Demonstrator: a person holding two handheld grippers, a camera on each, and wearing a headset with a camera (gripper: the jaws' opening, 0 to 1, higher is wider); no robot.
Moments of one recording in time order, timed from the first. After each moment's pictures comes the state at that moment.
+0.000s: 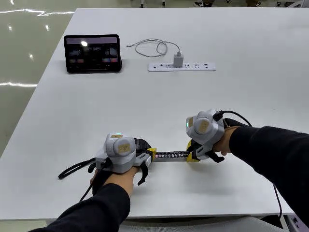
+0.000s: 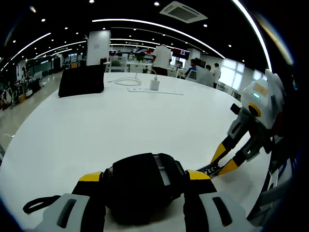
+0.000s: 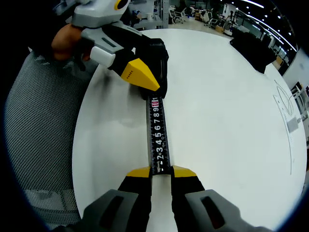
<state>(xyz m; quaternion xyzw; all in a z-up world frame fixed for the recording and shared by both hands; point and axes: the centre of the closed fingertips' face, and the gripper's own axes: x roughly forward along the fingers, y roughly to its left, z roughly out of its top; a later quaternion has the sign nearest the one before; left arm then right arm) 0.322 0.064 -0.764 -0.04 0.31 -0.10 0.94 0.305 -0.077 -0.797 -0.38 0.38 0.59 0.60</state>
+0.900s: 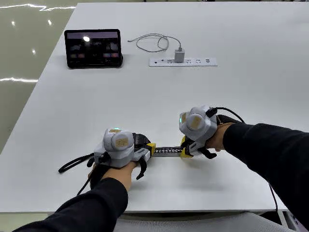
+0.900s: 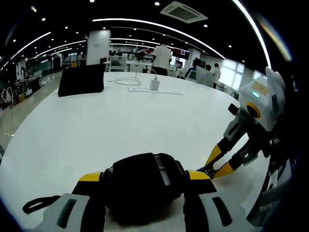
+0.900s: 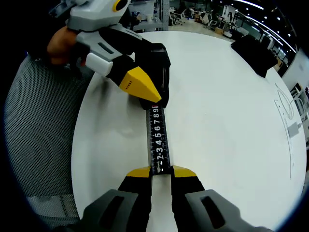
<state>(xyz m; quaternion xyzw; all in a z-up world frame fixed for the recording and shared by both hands) 0.323 0.064 -0.764 -0.04 0.31 -0.10 0.94 0.307 -0.059 -0.798 -0.37 0.38 0.59 0.60</state>
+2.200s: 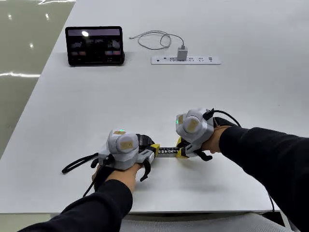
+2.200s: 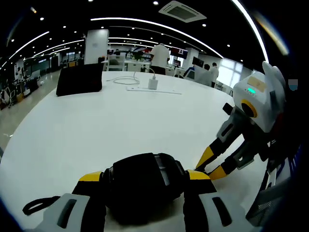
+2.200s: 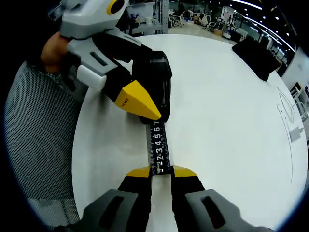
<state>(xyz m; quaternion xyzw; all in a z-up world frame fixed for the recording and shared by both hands) 0.323 0.064 -0.764 -0.04 0.32 -0.11 0.94 0.304 -0.036 -0.798 -0.36 0.38 0.60 0.61</state>
